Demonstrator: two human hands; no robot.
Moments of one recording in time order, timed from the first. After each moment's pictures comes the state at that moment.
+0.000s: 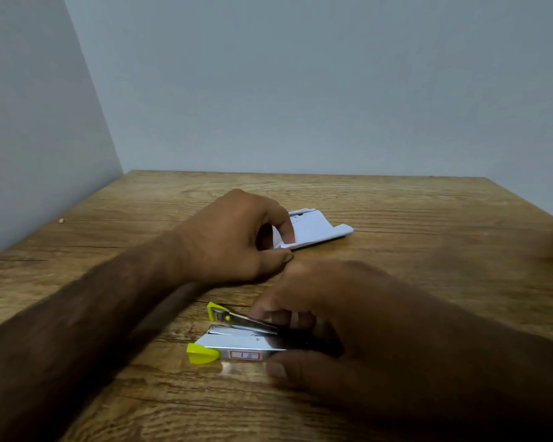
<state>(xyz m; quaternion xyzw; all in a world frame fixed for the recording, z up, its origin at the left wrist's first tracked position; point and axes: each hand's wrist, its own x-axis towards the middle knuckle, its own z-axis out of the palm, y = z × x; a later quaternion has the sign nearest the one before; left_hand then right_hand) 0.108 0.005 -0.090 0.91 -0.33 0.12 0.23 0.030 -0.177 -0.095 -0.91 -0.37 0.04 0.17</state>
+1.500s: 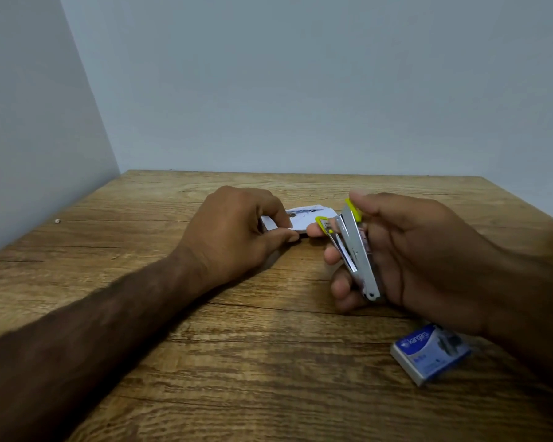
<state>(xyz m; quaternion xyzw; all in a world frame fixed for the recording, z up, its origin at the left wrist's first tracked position) 0.112 -0.007 -0.103 0.88 -0.27 0.26 0.29 0.059 -0.223 -0.073 -0.63 -0.05 0.24 0.74</state>
